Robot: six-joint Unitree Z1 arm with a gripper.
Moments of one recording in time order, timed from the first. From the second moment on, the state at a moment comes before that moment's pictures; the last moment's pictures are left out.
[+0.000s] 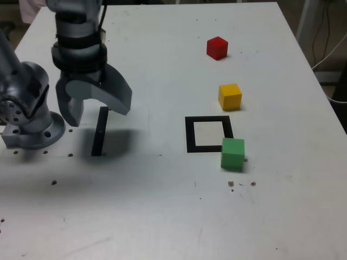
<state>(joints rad) -0.08 1.40 -0.75 1.06 -0.01 -0.08</state>
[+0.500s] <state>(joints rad) -0.08 1.39 -0.77 1.09 0.07 -0.09</state>
